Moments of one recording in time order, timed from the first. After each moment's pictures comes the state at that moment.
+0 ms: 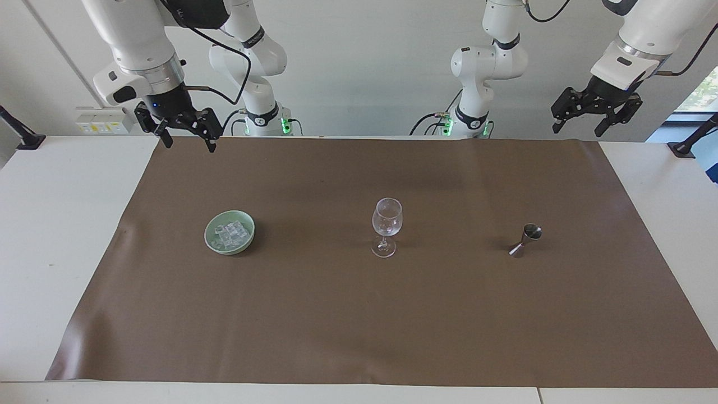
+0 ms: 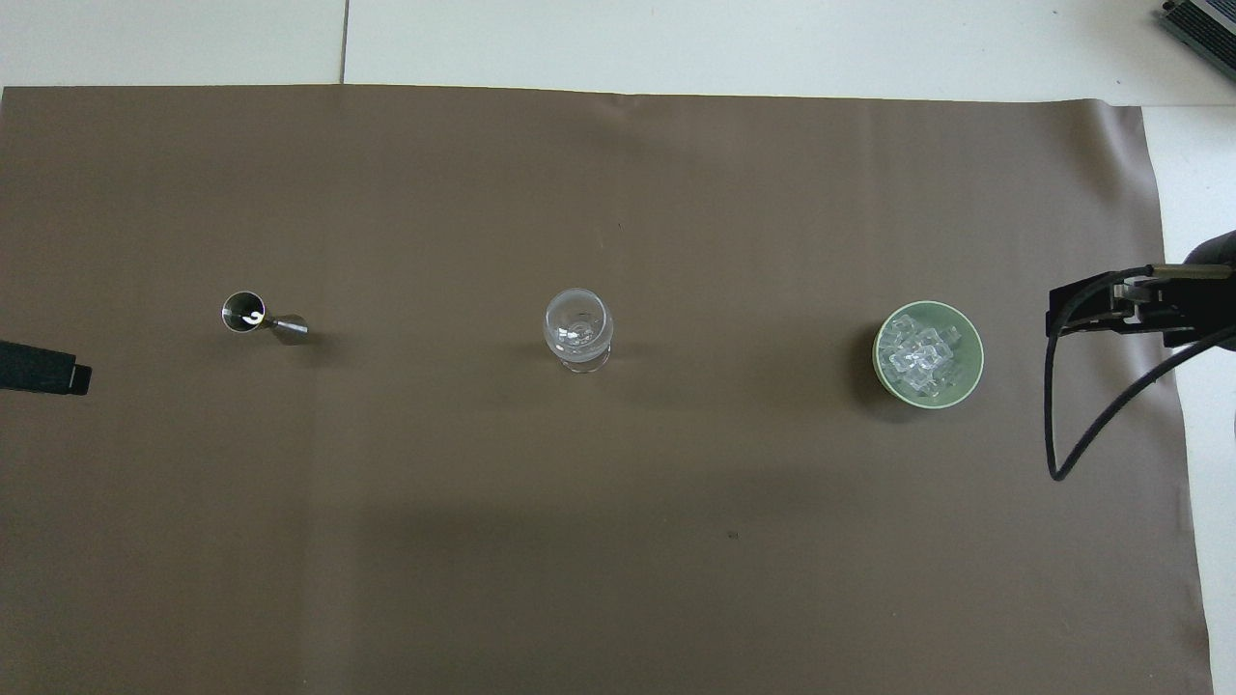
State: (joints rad) left arm -0.04 -0.15 0.04 -1.66 -0.02 1.49 0.14; right arm -0.03 -0.03 0.06 -1.58 -0.04 1.54 0.14
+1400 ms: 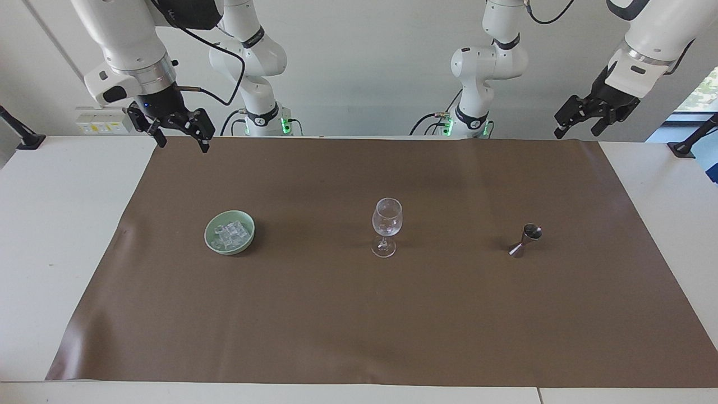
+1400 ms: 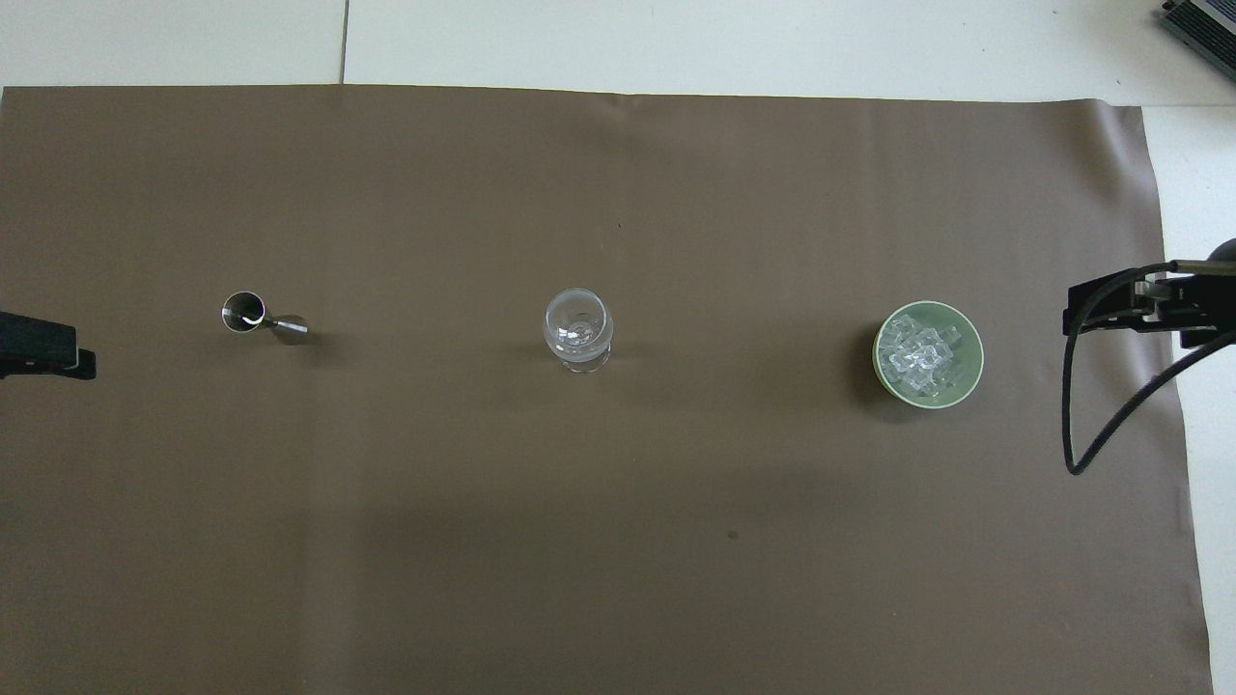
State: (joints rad) left arm -0.03 -0.13 0.05 -1.68 -0.06 1.50 -0.15; right arm -0.05 -0.03 0.05 -1.58 -0.04 1.54 0.14
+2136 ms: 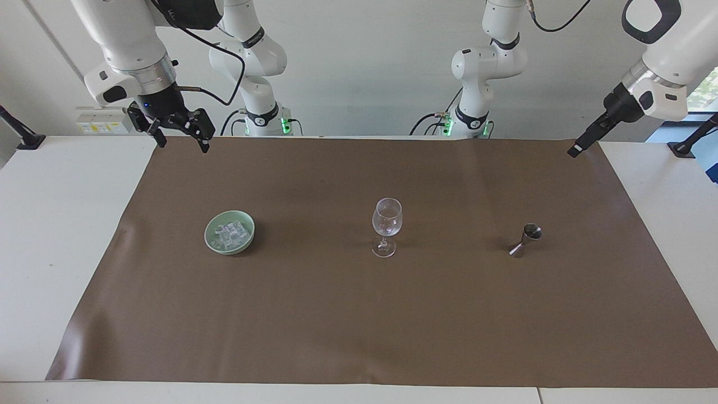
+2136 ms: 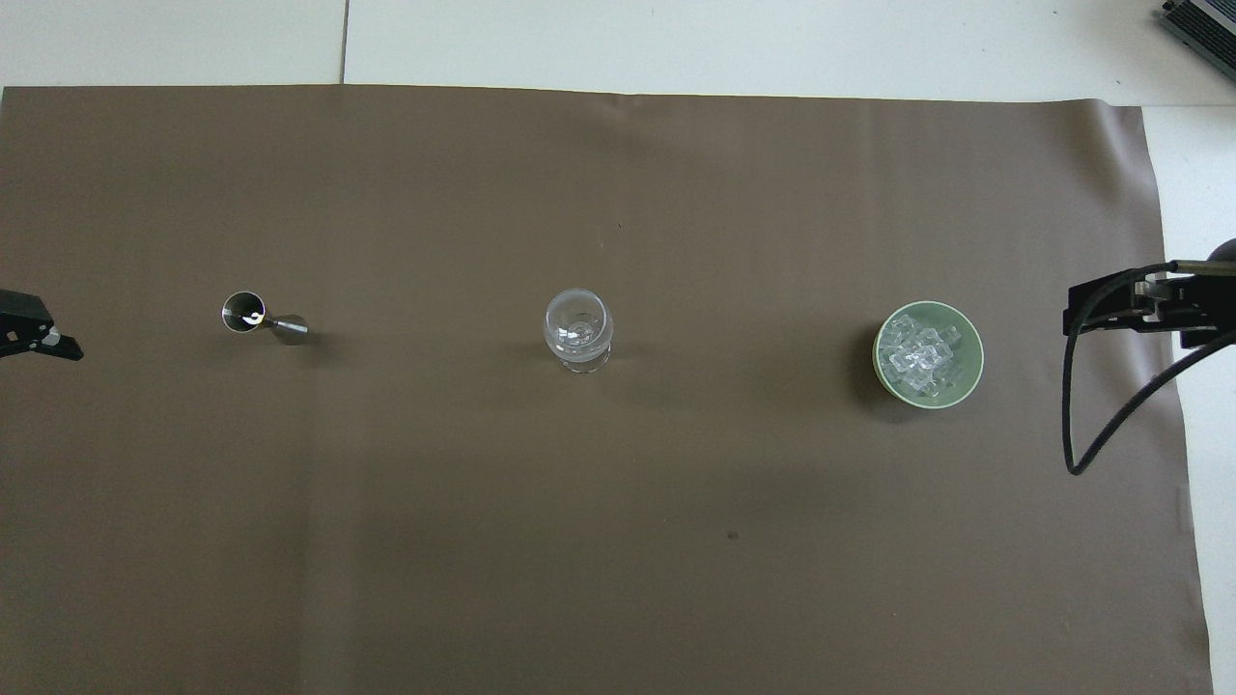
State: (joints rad) left arm 0.10 -0.11 0.05 -1.77 -0.16 1.54 -0.52; right arm -0.05 -0.03 0.05 -1.58 -0.04 1.54 0.14
